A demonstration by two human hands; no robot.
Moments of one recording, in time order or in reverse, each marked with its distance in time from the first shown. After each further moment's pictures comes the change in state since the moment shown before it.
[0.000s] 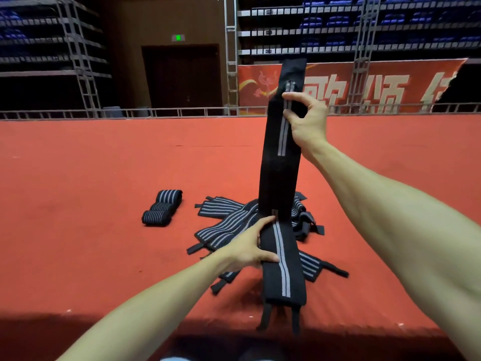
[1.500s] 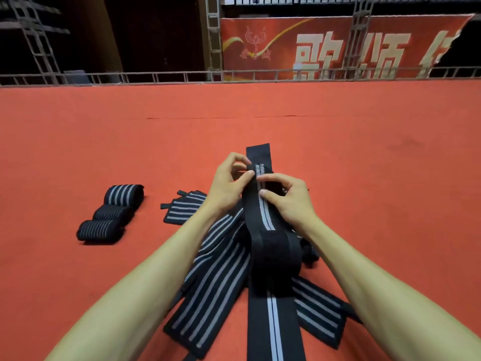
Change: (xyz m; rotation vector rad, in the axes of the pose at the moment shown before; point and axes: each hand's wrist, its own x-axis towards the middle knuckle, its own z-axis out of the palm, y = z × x) left_hand 0.178 0.009 -0.092 0.033 0.498 0.366; right_hand -0.084 0.201 0.036 0.057 -0.339 0.319
